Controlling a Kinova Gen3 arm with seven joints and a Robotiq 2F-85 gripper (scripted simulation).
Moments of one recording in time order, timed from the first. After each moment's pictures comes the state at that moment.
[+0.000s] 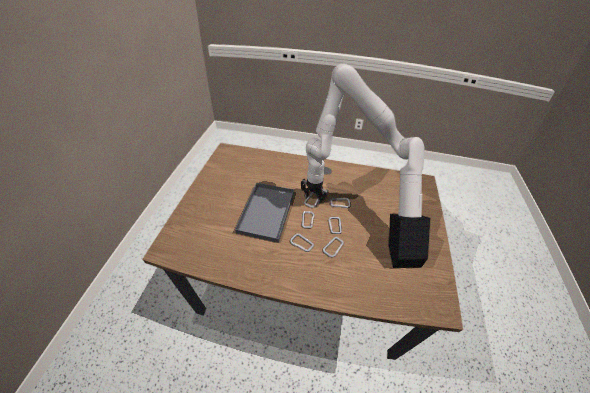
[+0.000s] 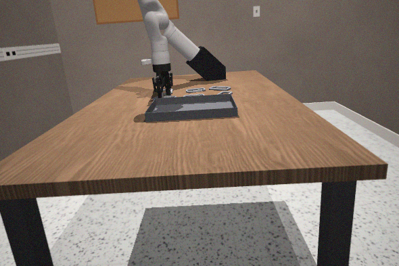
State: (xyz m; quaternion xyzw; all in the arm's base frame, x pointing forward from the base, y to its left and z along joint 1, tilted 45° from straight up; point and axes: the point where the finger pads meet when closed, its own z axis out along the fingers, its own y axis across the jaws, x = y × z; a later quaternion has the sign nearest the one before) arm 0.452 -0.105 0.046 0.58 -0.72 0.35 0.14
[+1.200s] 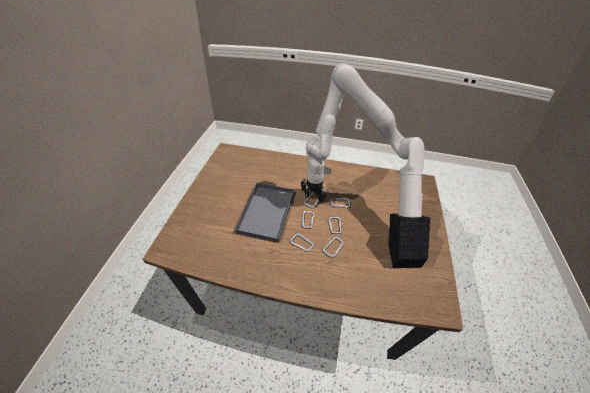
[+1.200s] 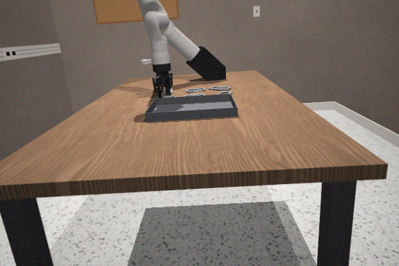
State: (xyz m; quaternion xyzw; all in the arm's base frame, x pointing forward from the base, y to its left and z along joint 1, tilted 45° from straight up) arm 0.451 -0.105 0.046 0.58 -0.72 0.35 0.14
